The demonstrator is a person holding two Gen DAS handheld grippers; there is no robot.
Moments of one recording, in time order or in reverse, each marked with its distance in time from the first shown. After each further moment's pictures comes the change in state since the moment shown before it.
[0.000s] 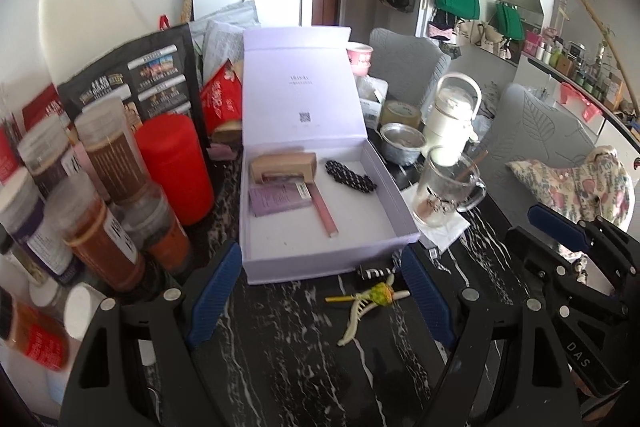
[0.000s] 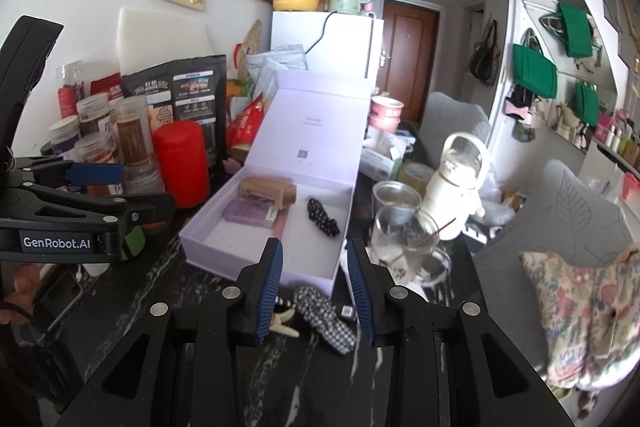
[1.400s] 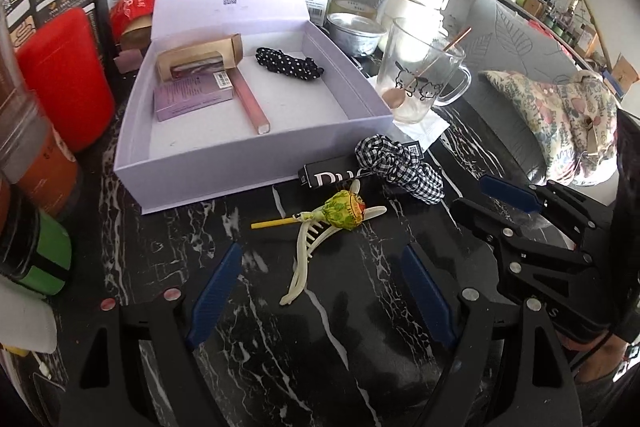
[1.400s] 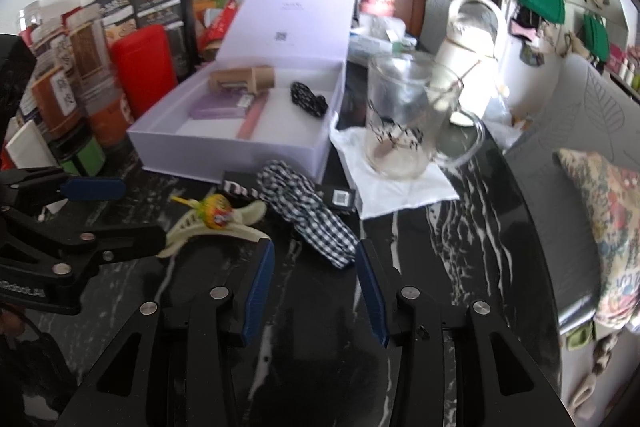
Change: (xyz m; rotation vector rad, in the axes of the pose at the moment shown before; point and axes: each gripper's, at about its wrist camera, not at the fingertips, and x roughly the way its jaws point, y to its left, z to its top) left arm 0.103 -0.023 -0.061 0.065 0.246 -0.190; right arm 0.083 -0.030 -0.090 0.094 0.257 0.025
